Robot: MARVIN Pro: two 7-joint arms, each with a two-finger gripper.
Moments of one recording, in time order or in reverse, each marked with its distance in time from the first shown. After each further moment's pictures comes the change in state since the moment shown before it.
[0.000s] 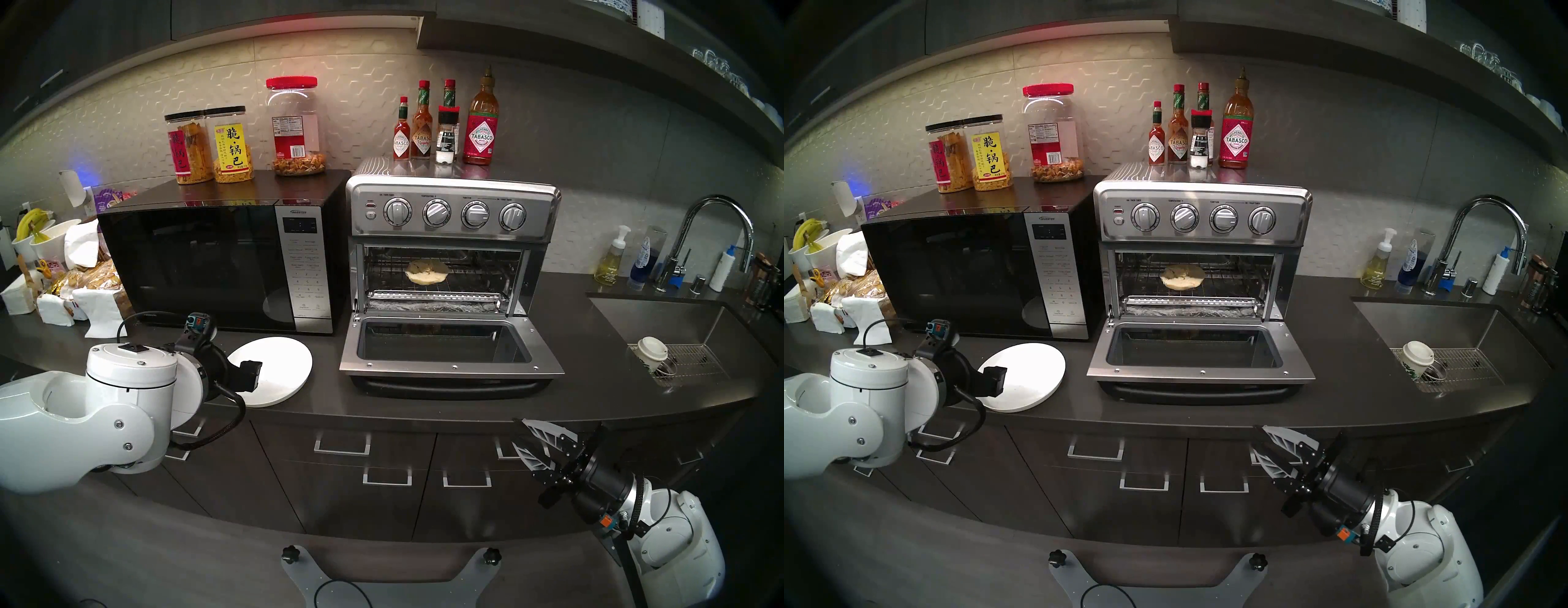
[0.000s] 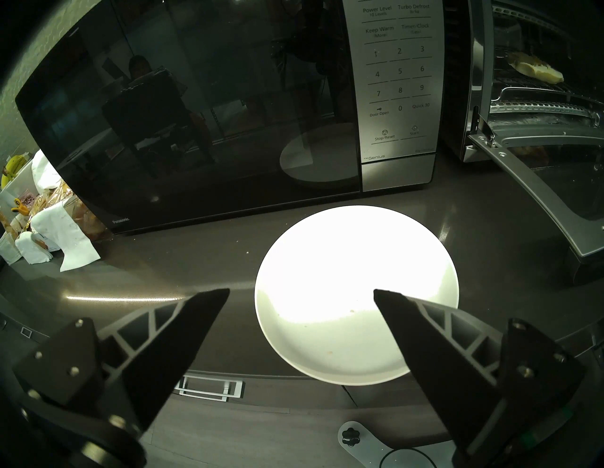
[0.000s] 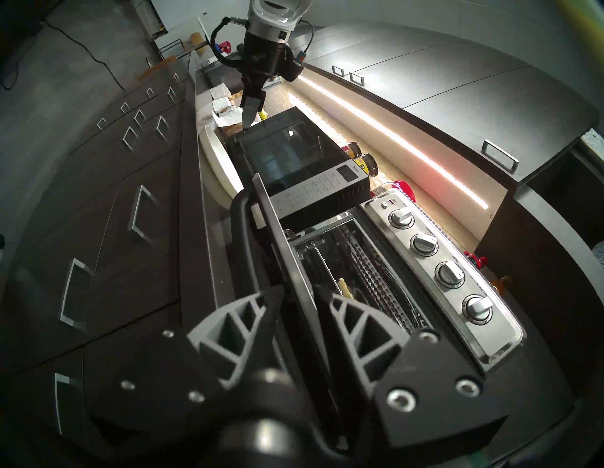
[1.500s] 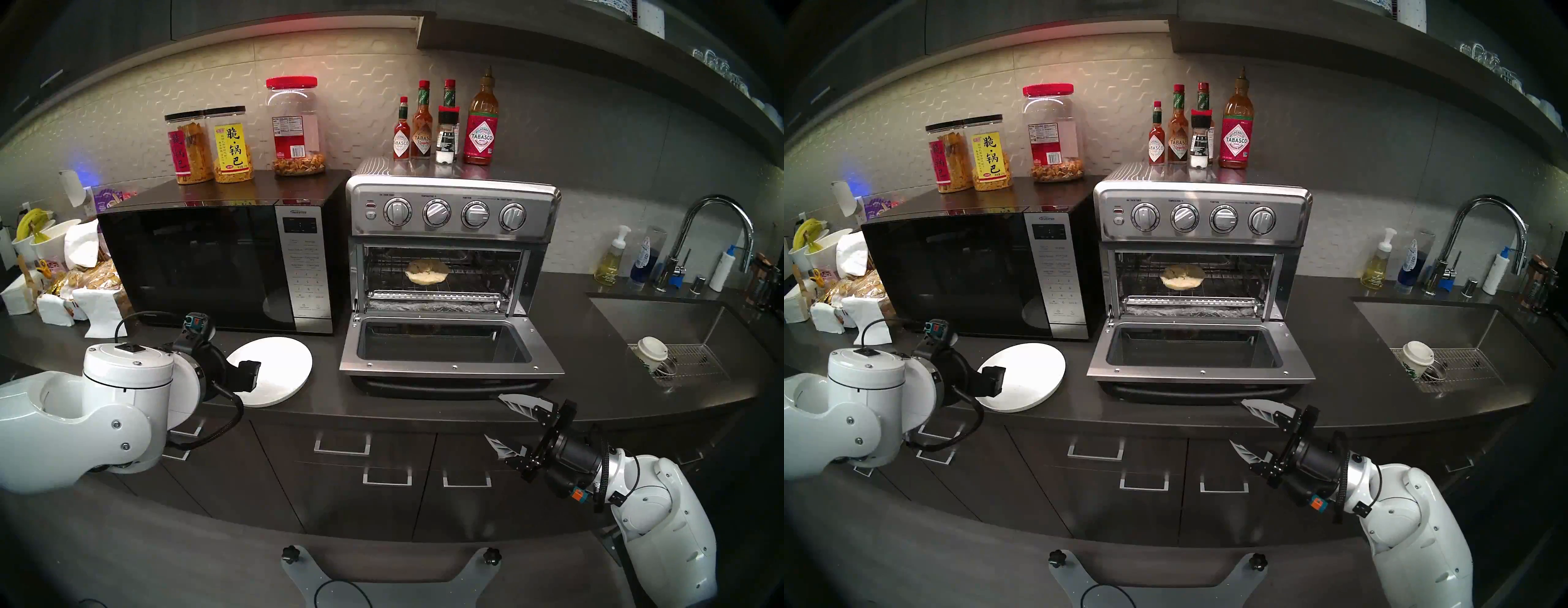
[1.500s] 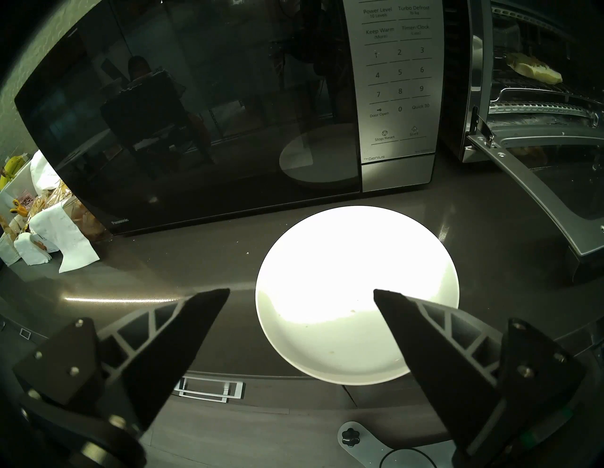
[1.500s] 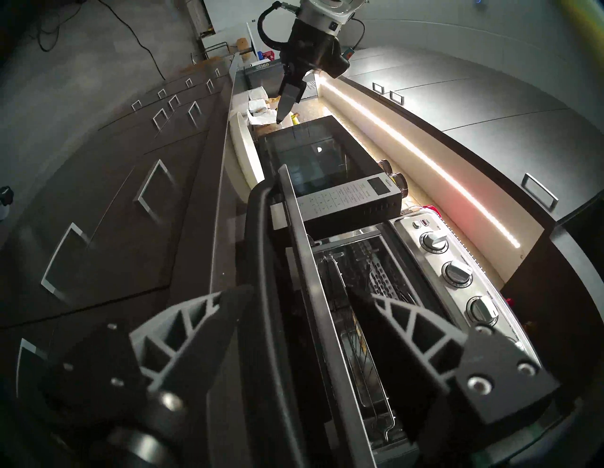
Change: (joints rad) left arm 0.120 0.000 -0.121 0.000 0.007 0.002 -0.022; right arm 0.216 0.057 -0.107 0.098 -0.142 -0.001 -0.004
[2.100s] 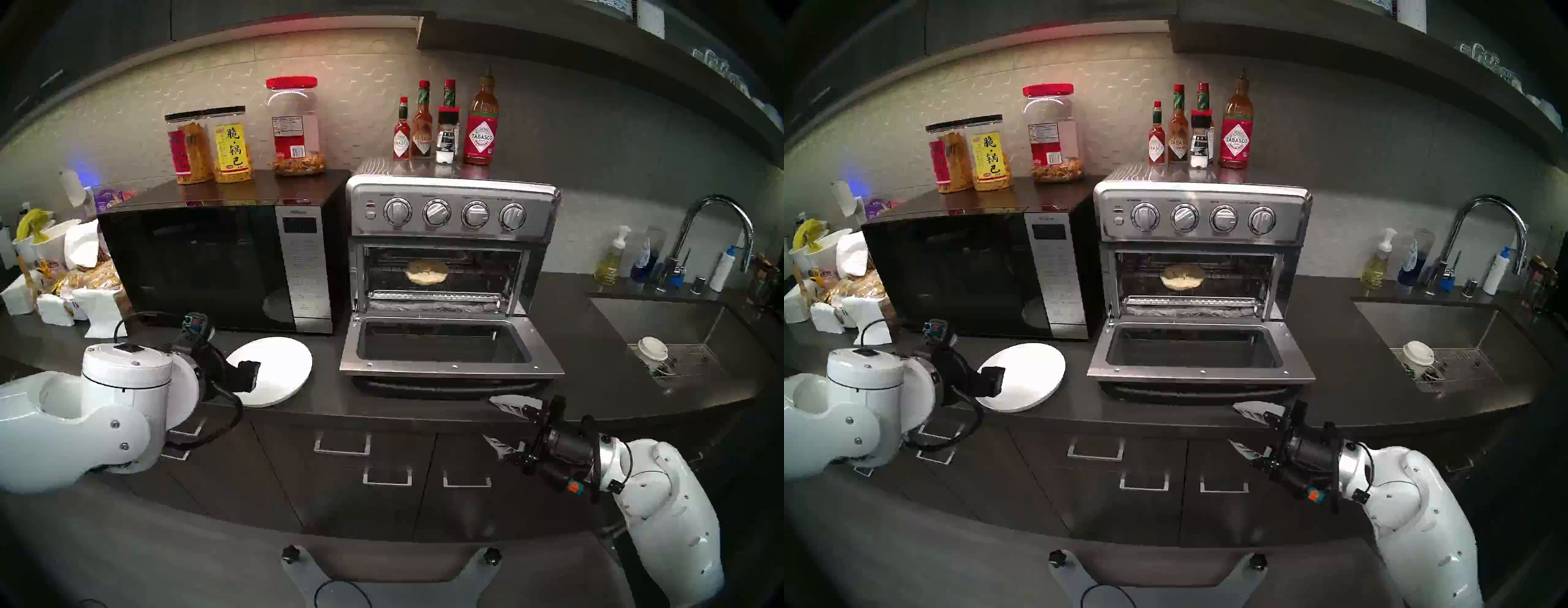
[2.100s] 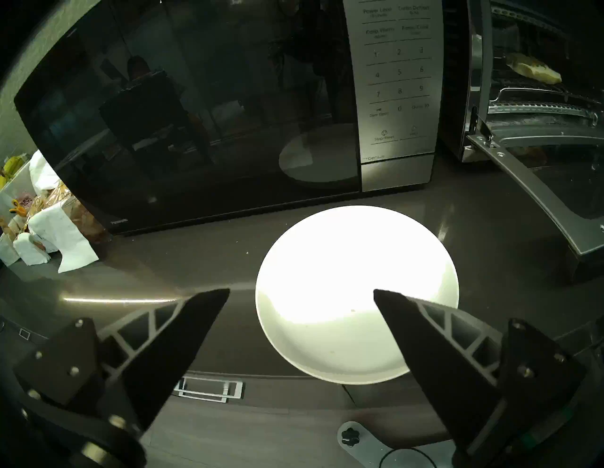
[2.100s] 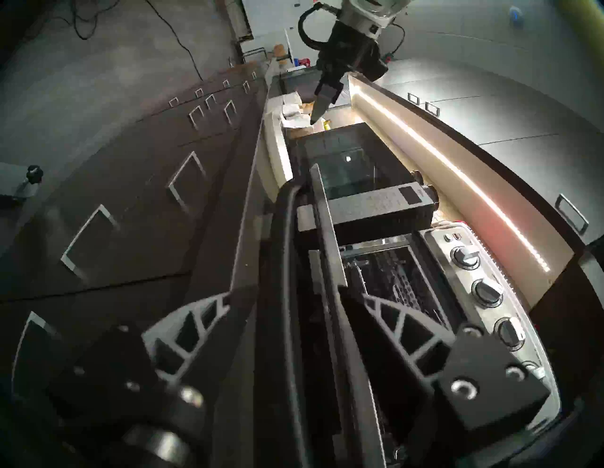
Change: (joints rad) left arm 0.048 0.000 -0.048 0.000 0.002 0.000 -0.009; right arm 0.069 0.061 -0.036 0.020 -0.025 0.000 0.073
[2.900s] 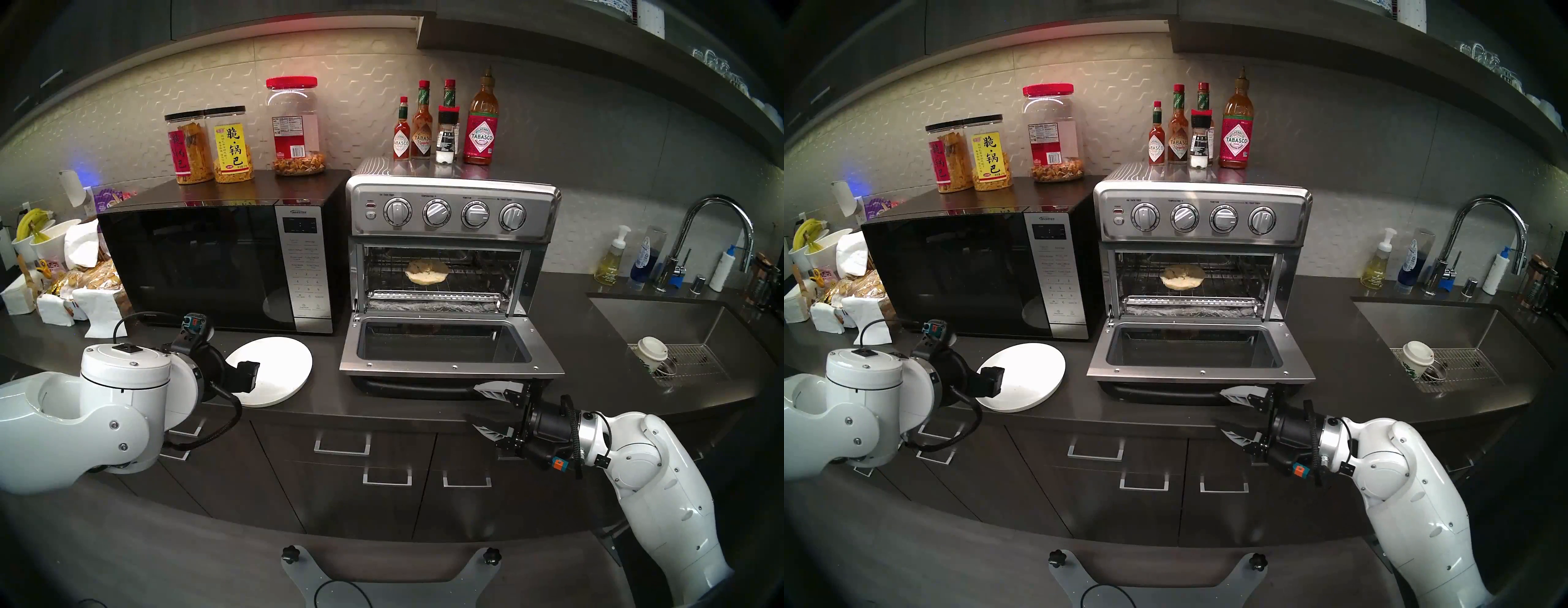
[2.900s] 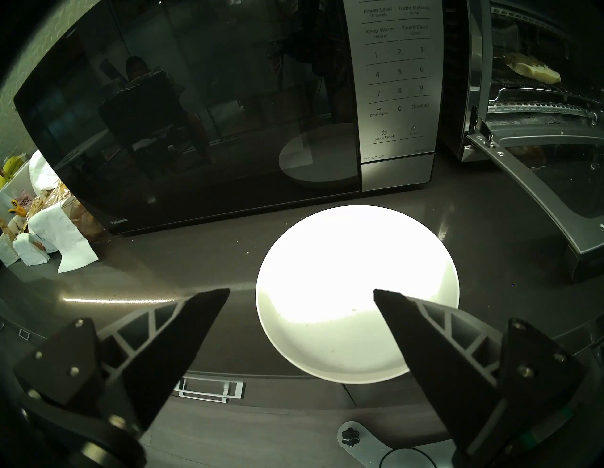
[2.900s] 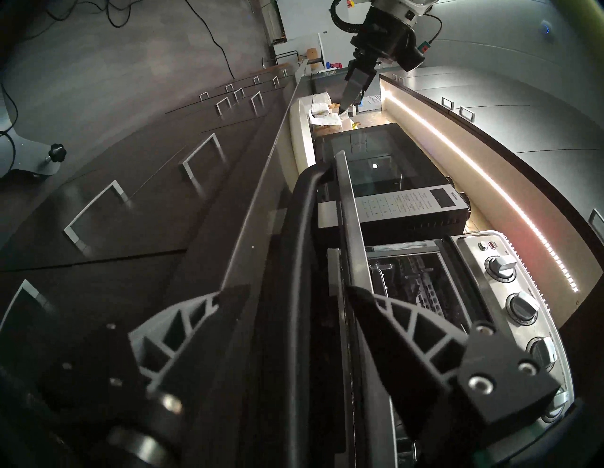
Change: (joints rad) left arm 0.056 -0.003 -0.056 0.000 0.005 0.002 -0.010; right arm 0.161 0.028 -0.088 0.064 0.007 0.030 0.116
